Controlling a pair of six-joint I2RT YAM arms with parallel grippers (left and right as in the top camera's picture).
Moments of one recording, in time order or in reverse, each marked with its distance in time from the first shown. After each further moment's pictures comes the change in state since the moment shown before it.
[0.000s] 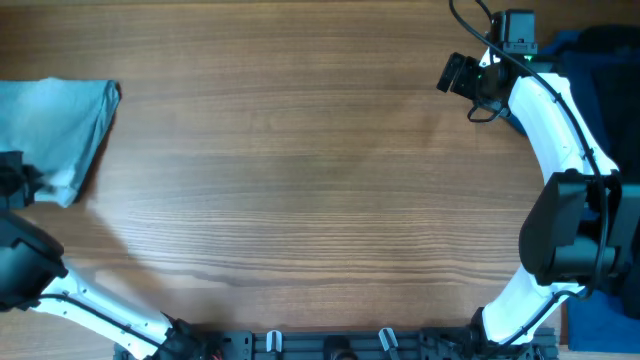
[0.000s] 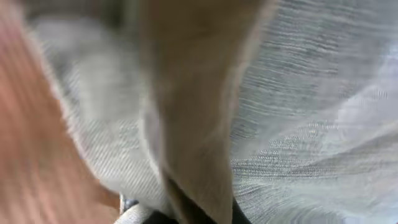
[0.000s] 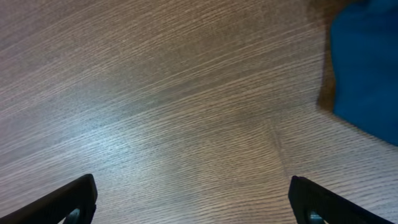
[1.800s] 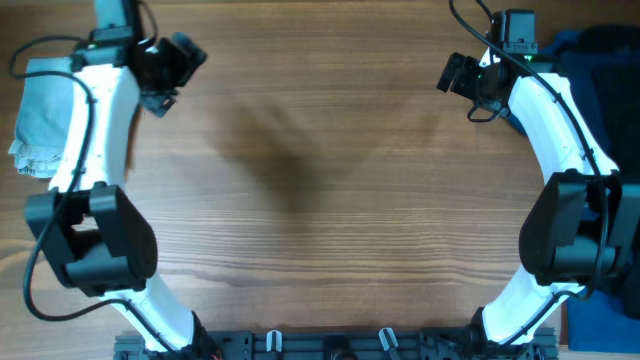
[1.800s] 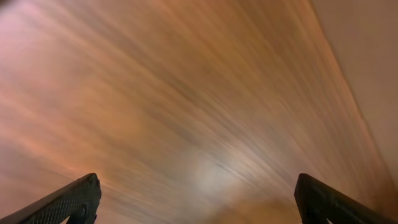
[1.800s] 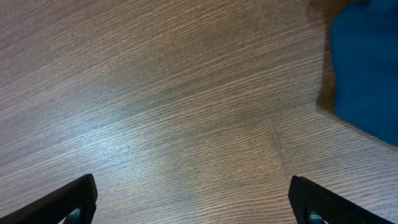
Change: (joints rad) left arm -0.788 -0.277 0.001 0.026 -0.047 0.023; right arm 0.000 0.000 0.000 0.000 0.000 0.000
